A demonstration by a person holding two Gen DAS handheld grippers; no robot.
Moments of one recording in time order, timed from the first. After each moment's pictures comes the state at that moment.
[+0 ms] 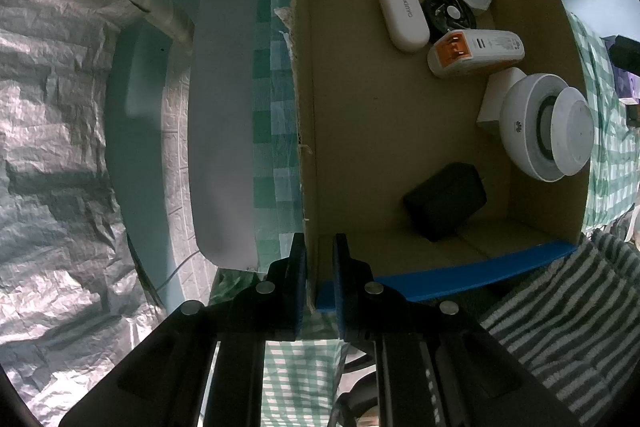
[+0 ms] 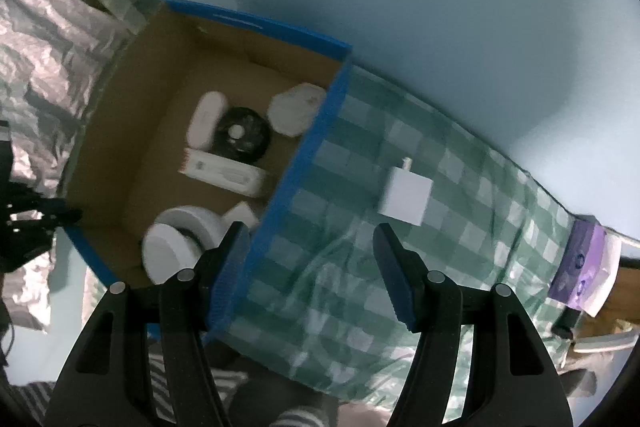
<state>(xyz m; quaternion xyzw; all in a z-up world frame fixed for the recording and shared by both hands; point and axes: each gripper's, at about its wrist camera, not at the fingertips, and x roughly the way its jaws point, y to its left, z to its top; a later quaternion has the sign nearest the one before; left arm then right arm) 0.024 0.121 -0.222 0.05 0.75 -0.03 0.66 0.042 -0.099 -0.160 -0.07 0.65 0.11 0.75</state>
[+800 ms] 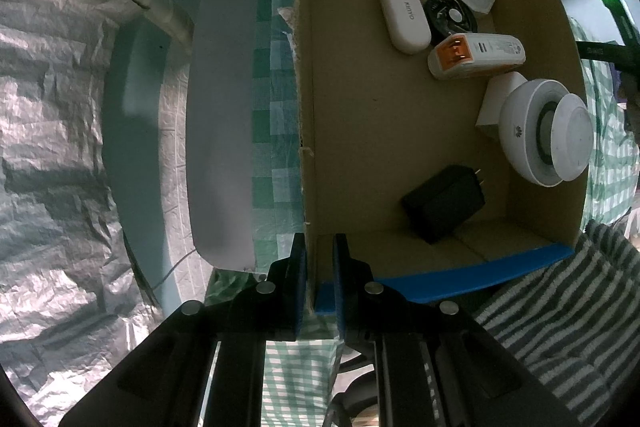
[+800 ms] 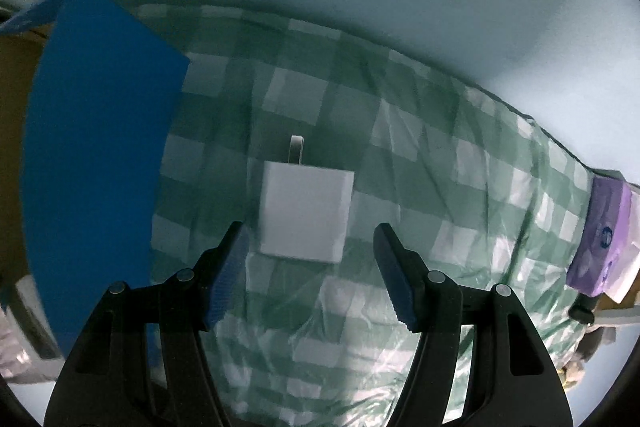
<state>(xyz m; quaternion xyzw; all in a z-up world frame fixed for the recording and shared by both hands) 0.026 0.122 -0.221 0.04 0.75 -0.03 0.66 0.092 -0.178 -0.273 -0.03 0.71 0.01 0.71</state>
